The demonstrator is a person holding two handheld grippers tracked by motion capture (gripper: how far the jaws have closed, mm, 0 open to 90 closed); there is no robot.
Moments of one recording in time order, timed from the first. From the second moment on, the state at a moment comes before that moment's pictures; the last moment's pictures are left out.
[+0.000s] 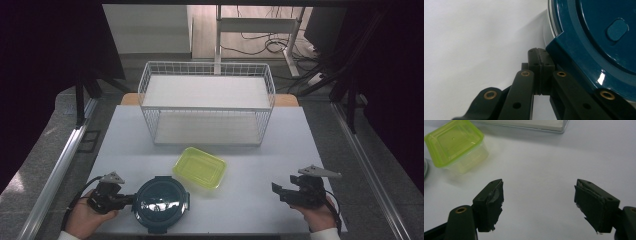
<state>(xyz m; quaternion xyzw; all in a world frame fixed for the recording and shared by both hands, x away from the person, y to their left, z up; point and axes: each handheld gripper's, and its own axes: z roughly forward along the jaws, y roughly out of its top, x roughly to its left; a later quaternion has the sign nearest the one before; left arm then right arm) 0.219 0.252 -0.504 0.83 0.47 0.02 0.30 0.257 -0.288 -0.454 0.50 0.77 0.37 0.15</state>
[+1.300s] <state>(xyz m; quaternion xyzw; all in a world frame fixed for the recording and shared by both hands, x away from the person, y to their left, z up) 0.201 0.258 -0.470 0.74 0.55 0.10 0.37 0.257 -0.261 -0.448 0.46 0.77 0.42 0.12</state>
